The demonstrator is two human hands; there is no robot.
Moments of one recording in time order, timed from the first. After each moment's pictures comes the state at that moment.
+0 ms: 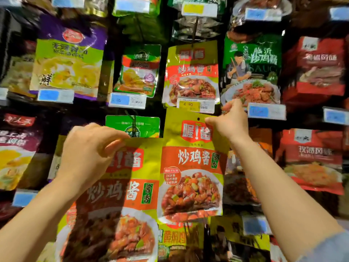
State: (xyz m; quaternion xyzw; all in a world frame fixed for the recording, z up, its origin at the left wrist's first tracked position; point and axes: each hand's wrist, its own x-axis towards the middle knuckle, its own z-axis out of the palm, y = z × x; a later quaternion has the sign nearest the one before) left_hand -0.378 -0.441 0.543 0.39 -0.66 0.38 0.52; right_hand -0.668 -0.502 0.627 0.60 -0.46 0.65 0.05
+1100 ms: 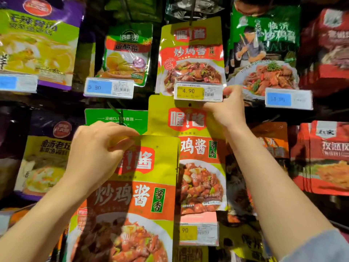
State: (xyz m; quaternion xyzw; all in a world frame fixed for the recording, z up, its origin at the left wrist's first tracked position) left_hand -0.408 -0.507 0.547 0.38 -0.67 0.29 0.57; right_hand -0.656 -0.578 0.639 0.58 -0.38 0.72 0.01
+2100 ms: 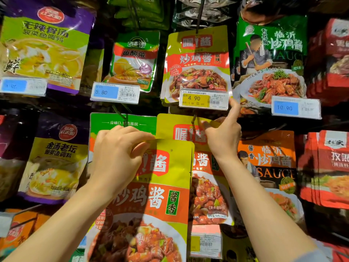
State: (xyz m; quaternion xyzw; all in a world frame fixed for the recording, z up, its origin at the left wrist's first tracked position) left_hand -0.429 -0.526 0.545 0.39 -0.65 0.34 0.55; right_hand -0.645 -0.597 0.599 0.58 -0.35 0.72 0.16
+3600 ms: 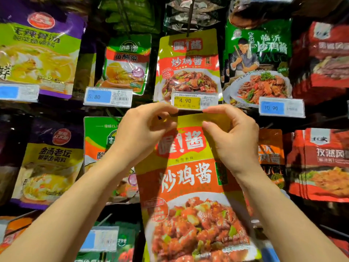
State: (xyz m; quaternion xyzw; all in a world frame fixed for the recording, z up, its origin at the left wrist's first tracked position) left_hand -0.468 -0.519 0.597 0.27 -0.74 0.18 0.60; right_hand -0.656 -0.514 0.589 0.65 -0.24 0.70 0.14
